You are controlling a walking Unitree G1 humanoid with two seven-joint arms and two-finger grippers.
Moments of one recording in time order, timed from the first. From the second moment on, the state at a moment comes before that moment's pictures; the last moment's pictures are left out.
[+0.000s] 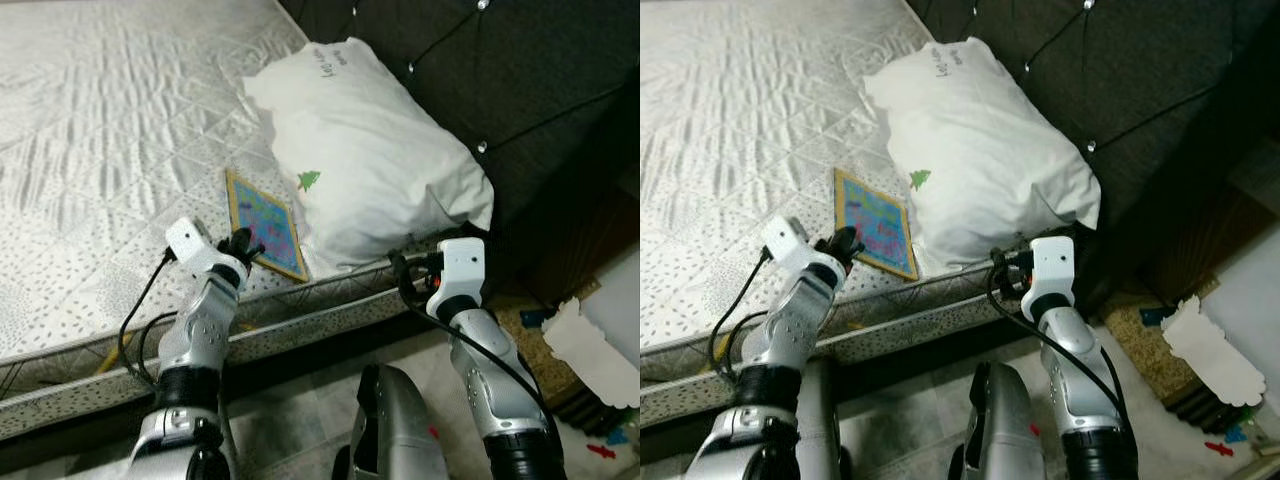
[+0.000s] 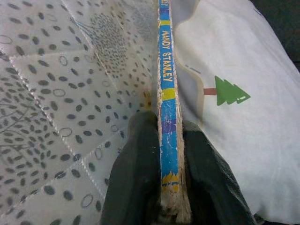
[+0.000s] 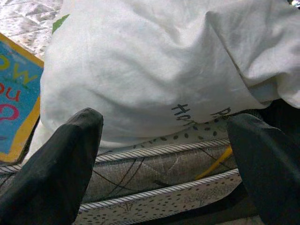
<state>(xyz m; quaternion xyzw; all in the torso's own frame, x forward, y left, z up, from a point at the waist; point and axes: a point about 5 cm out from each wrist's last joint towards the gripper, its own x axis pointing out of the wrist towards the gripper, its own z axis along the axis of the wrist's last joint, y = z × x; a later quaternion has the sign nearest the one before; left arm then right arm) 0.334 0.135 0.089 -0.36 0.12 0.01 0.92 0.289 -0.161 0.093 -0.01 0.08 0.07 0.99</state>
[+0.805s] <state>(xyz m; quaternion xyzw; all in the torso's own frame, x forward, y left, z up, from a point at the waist) 0.334 0.141 0.058 -0.34 0.17 0.02 0.92 0.291 -0.162 0.094 -0.02 0.08 0.07 0.99</state>
